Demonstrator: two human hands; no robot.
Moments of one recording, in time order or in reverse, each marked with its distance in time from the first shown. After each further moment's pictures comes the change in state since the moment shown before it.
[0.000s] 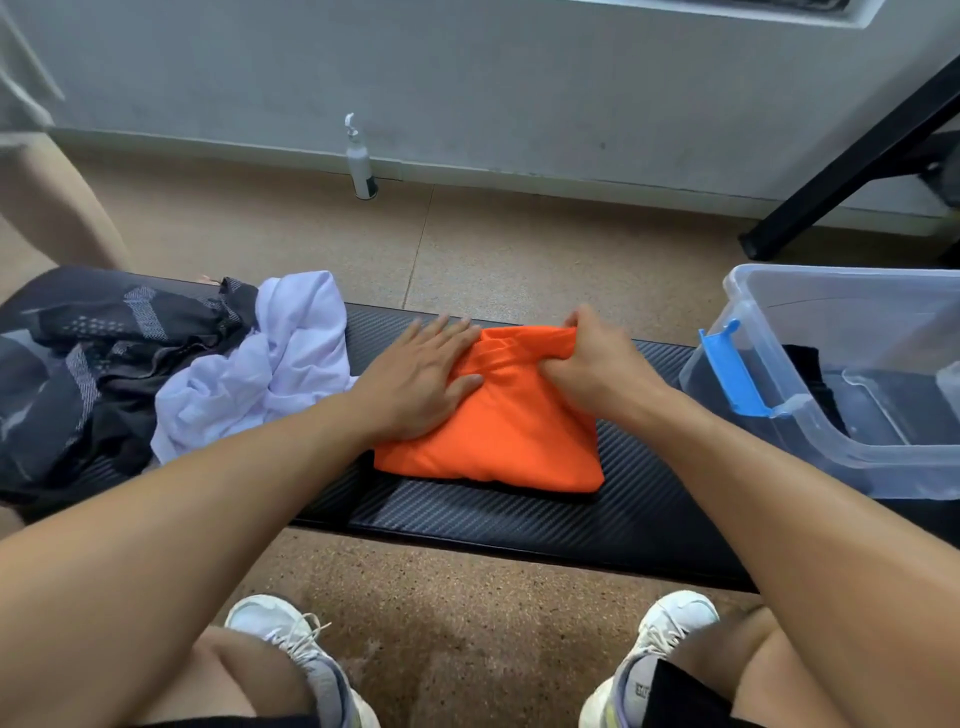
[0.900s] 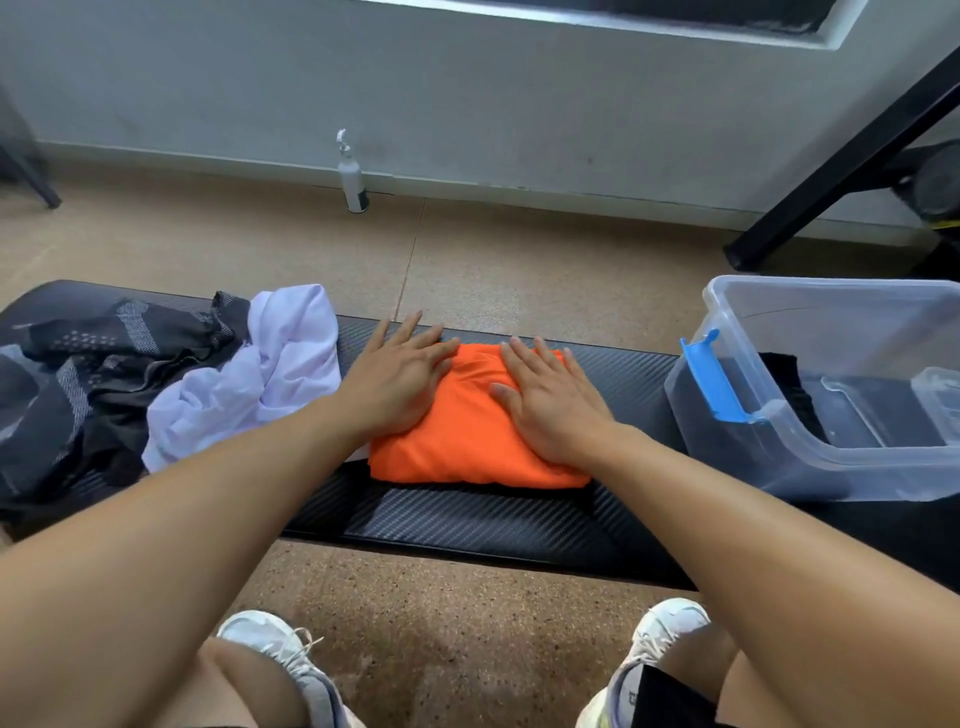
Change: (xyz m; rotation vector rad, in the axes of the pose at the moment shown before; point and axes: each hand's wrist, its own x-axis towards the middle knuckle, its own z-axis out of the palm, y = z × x) left_hand 0.007 -0.010 -0.002 0.084 -0.018 -0.097; right_hand 0.008 0.019 0.051 -0.369 -0.117 -0.296
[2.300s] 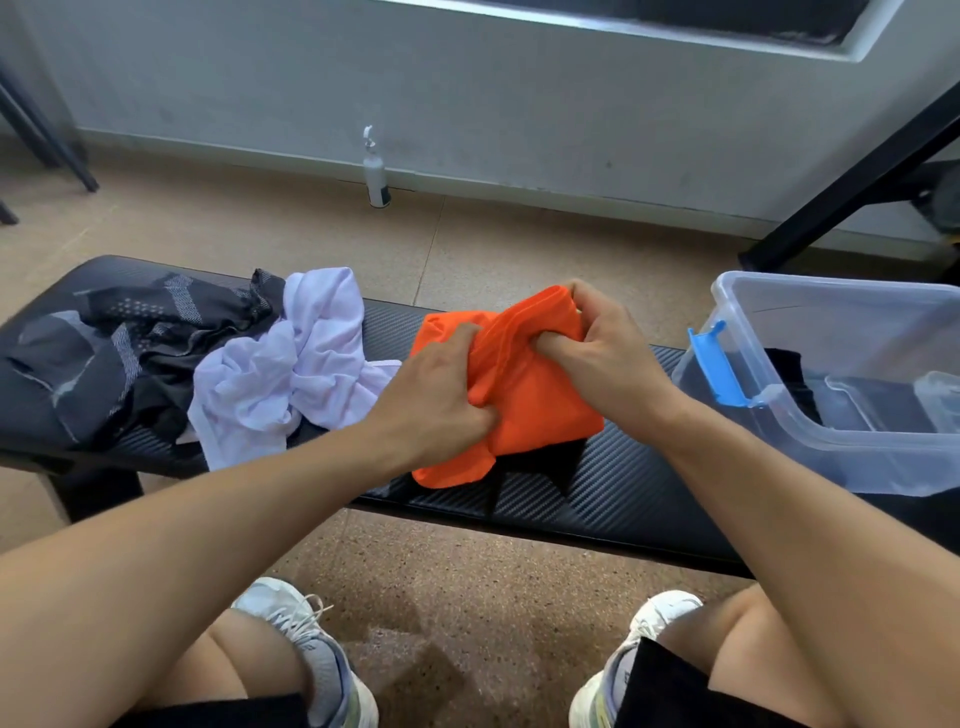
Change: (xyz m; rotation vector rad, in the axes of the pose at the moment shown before) left_hand -0.078 0.066 -0.044 -0.545 0.187 -0.090; right_hand -0.055 -0.031 -0.075 0.922 0.334 -0.113
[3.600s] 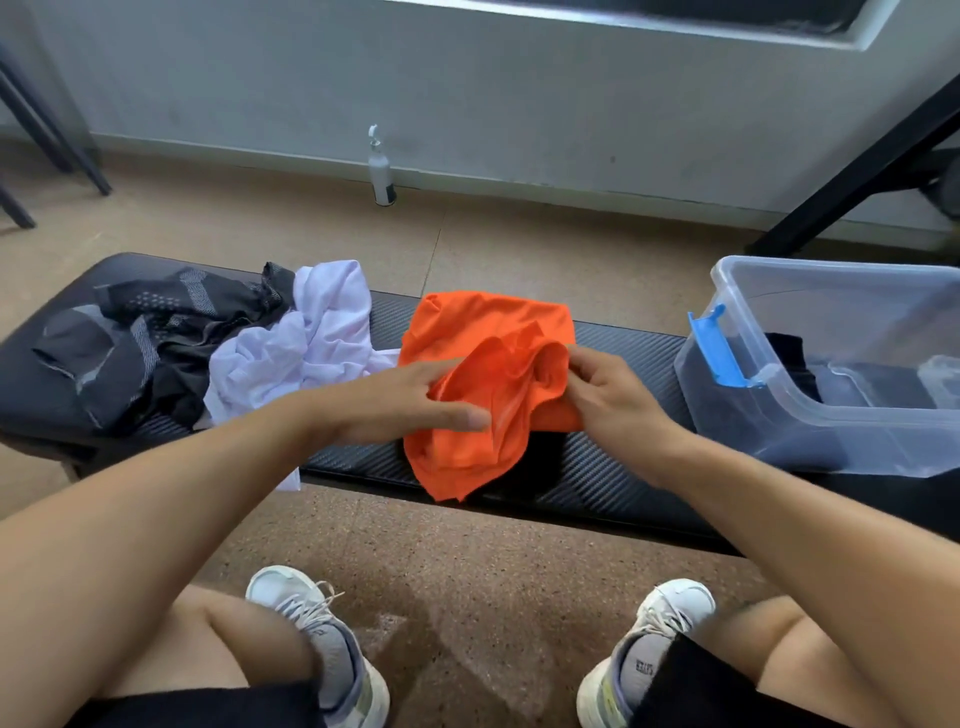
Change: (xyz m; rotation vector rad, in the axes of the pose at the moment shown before) left_hand -0.017 -0.018 -0.039 -0.217 -0.565 0.002; right_hand -0.043 0.029 0.009 0.134 -0.134 0.125
